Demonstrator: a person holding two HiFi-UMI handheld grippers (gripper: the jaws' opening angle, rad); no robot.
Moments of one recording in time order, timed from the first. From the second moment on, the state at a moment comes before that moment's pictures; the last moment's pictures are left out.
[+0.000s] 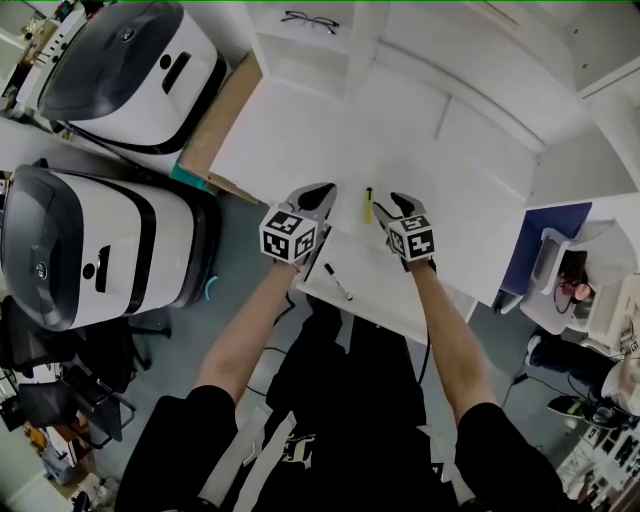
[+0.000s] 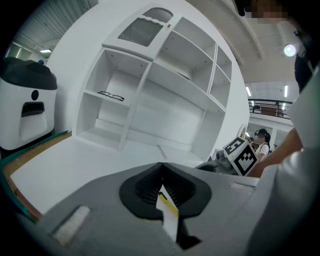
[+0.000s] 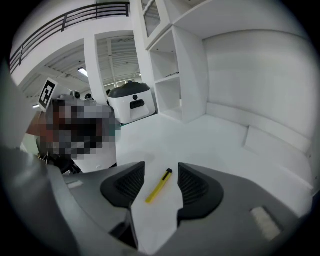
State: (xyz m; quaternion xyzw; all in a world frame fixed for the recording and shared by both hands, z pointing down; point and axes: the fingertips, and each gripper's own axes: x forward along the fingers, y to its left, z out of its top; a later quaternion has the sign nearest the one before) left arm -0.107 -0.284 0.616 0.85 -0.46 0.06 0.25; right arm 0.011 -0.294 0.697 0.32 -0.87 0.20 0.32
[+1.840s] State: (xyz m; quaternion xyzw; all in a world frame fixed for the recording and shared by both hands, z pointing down) left arm -0.122 -0.302 0.675 0.84 -0.45 0.07 0.29; right arm 0.002 -0.305 0.782 0.34 -0.82 0.22 0.41
